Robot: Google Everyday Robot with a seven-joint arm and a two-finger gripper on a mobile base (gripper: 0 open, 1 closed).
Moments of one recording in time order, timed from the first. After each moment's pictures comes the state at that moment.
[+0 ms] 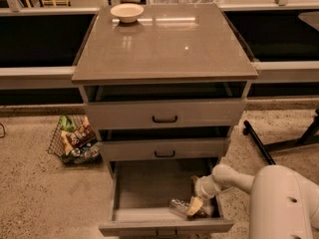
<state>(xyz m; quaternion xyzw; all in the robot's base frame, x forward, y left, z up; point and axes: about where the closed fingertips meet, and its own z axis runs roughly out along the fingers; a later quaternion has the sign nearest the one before) 0.559 -0.152 0.203 -0.58 0.77 0.19 0.20</state>
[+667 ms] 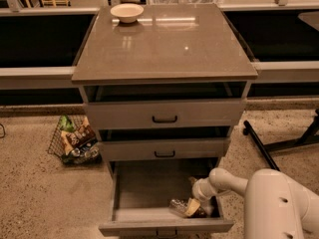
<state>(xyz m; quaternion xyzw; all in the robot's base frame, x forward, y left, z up) 0.567 -0.147 0.172 -0.58 0.76 0.18 0.22</state>
